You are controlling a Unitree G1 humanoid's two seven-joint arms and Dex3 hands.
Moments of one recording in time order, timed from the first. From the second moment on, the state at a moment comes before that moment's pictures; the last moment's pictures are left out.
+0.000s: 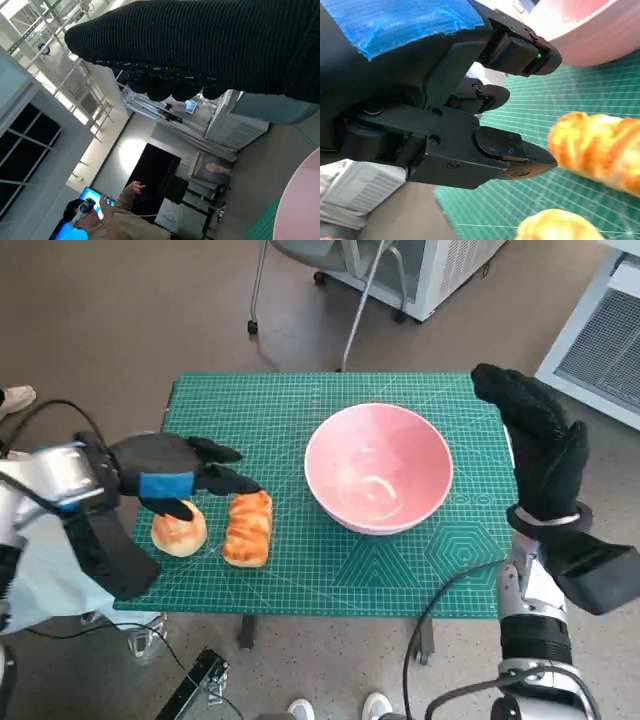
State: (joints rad) left arm -0.98 0.92 -0.53 0.67 1.21 -0.97 0.06; right arm -0.69 -0.19 -0.22 0.73 0.31 -0.90 0.49
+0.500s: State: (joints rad) left arm -1.05 0.85 -0.68 0.80 1.28 -0.99 0.24; right arm -0.68 -0.19 -0.22 0.73 0.29 -0.91 0.47
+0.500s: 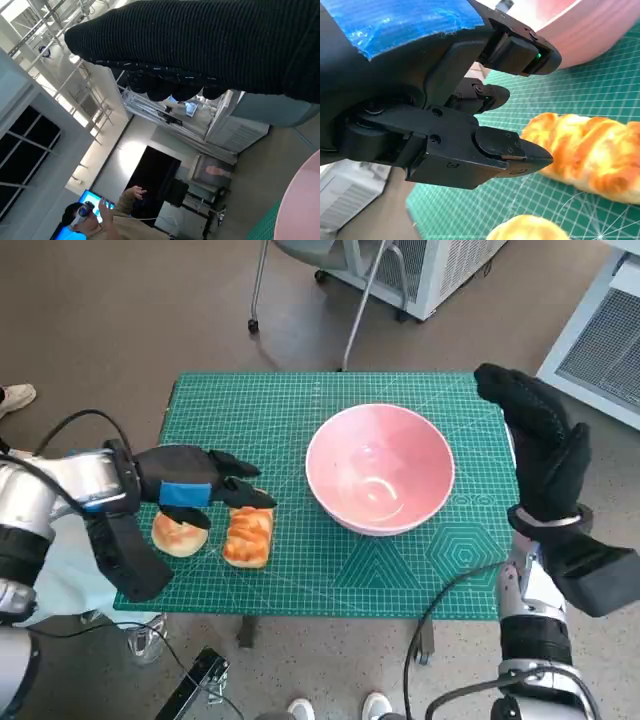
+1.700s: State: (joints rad) left arm -1.10 0.69 -0.97 1.06 1.37 -0.87 0.50; right arm -0.65 -0.18 -0.23 0.74 0.31 -0.93 0.46
